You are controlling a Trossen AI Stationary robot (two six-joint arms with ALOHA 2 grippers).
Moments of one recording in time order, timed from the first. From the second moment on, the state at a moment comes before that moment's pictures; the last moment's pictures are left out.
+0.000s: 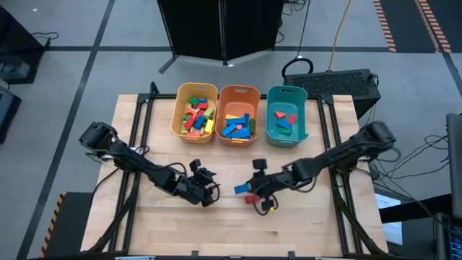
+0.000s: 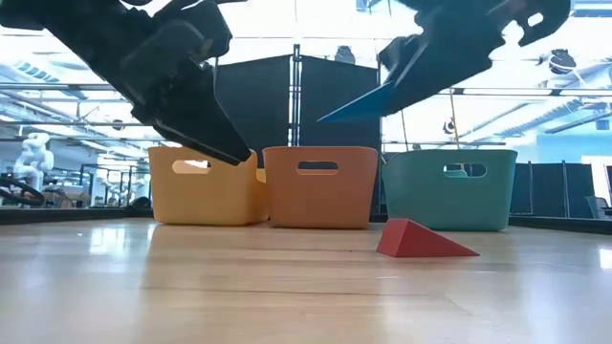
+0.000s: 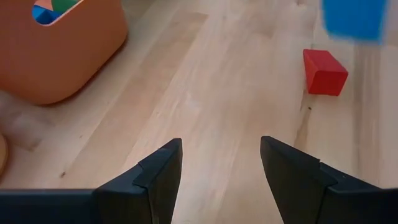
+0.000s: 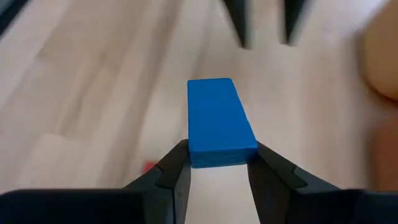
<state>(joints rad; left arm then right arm) -0.46 1.62 0.79 -0.03 -0.60 -0.55 0.37 1.59 0.99 -0.20 0.23 0.07</state>
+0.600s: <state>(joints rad) -0.46 1.62 0.79 -0.01 -0.60 -0.57 0.31 1.13 0.99 -0.81 0.63 0.25</state>
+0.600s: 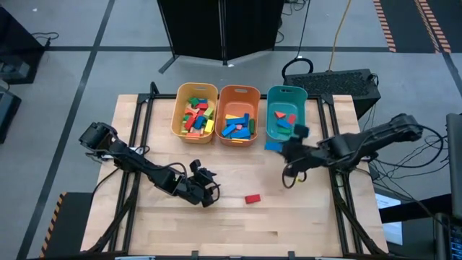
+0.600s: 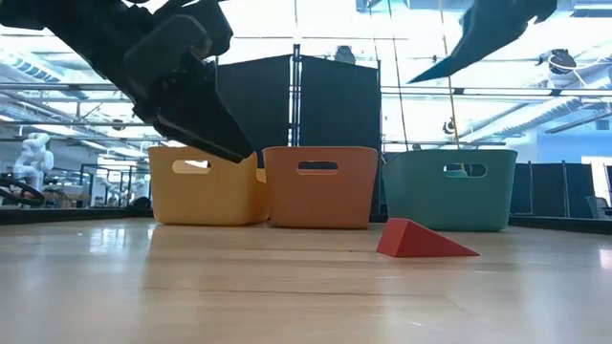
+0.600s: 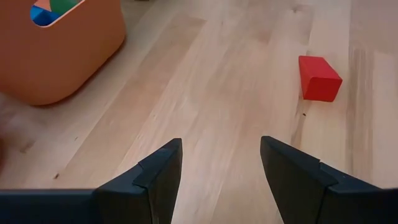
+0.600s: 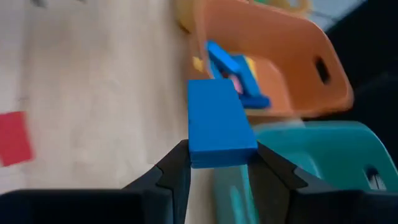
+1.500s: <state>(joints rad) -0.43 1.62 0.79 0.03 -0.64 -0.54 -0.49 0.95 0.65 -0.54 0.22 0.02</state>
